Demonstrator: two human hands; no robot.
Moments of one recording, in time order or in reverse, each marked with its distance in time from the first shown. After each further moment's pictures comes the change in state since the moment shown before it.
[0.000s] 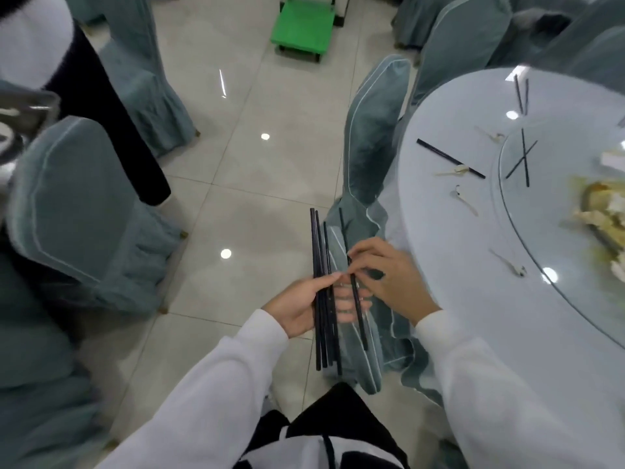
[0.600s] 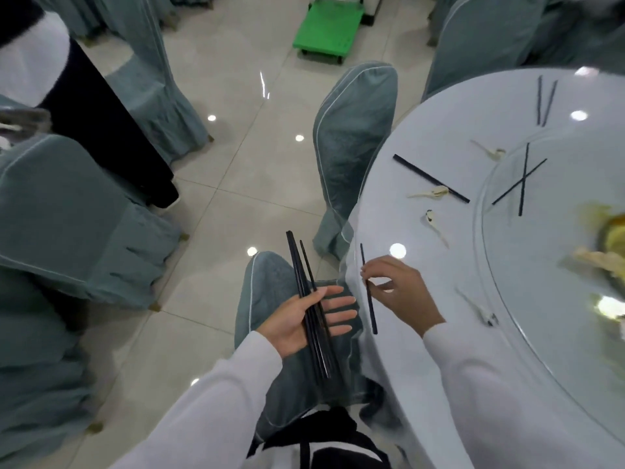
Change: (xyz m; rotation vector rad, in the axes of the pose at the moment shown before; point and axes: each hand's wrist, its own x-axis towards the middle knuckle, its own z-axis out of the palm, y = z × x) left_hand 0.176 -0.027 0.121 -0.148 0.298 0.113; right_hand -0.043 0.226 -0.121 0.172 -0.022 0.141
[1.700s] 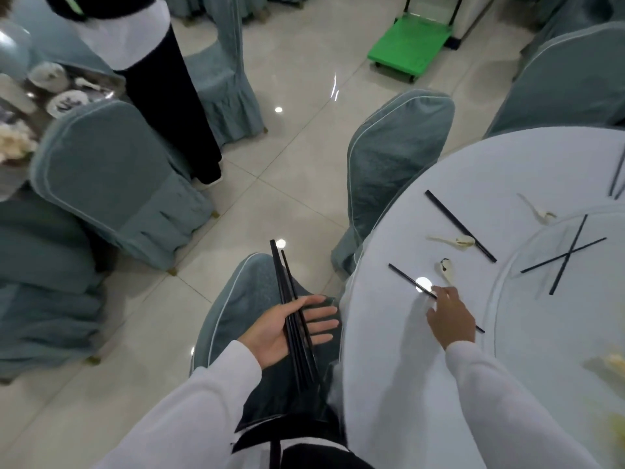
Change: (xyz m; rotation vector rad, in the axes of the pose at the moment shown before) left_hand 0.034 -0.012 0.020 -0.202 0.147 0.172; right_hand 0.037 0.181 -0.064 -0.571 -0.205 0.560
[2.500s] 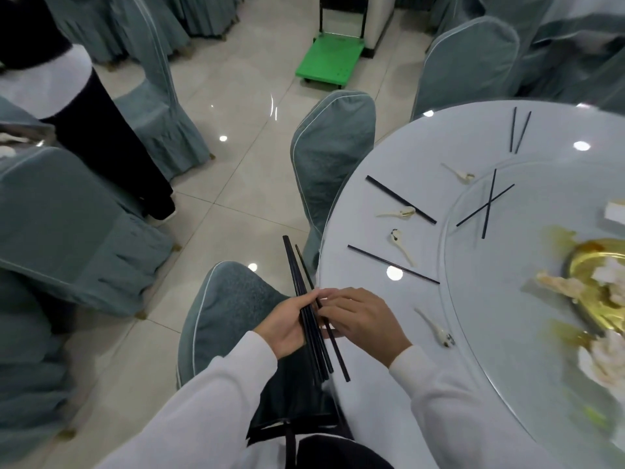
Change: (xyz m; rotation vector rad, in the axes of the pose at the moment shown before) left_hand -0.007 -0.032 0.061 0.227 -0.130 -0.098; right_hand -0.142 -0.094 -0.020 0.171 0.558 -1.095
